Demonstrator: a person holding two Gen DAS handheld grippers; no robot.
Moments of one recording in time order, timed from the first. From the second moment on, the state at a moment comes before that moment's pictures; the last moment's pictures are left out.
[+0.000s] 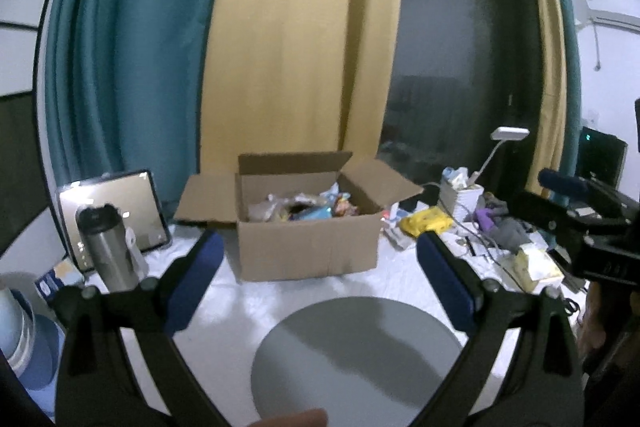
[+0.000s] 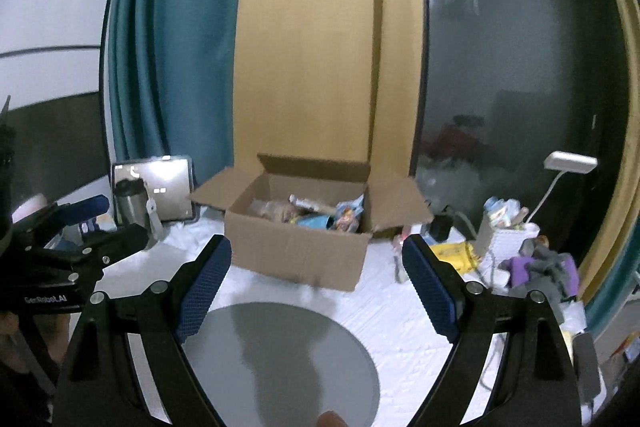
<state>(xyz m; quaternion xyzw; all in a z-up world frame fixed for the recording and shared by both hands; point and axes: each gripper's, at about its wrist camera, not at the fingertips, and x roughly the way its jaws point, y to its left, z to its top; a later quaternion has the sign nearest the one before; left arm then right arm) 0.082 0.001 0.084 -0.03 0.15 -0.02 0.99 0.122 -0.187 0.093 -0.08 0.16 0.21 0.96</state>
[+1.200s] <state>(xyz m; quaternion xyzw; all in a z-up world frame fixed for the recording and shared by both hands) 0.059 -0.011 0.100 -0.03 0.12 -0.01 0.99 0.098 -0.212 0.112 -0.06 0.13 0.19 0.97</state>
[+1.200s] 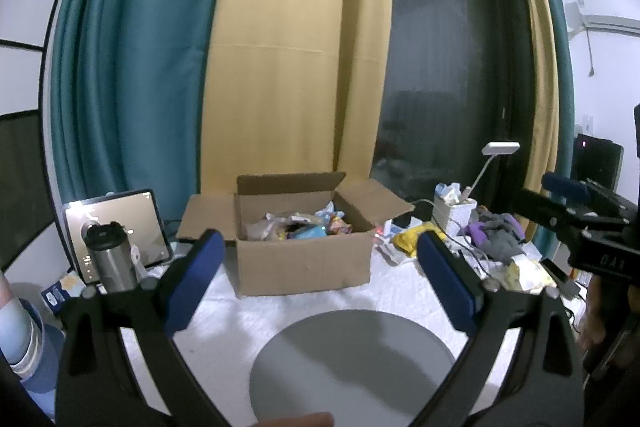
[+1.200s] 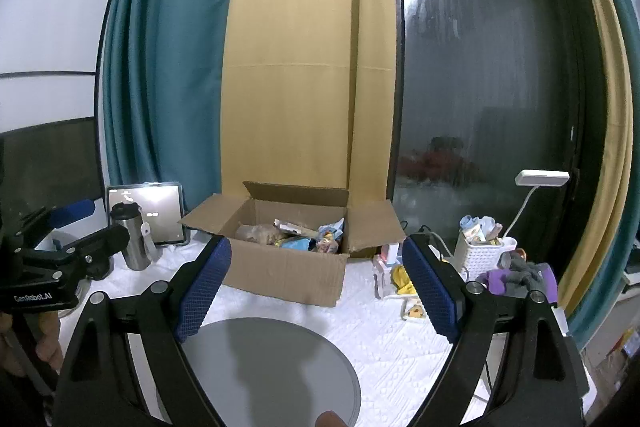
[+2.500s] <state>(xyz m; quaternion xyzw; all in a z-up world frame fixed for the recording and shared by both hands) 0.057 -0.018 0.098 -0.03 0.12 -0.01 0.99 0.096 -0.215 0.107 -0.06 0.13 0.19 0.97</state>
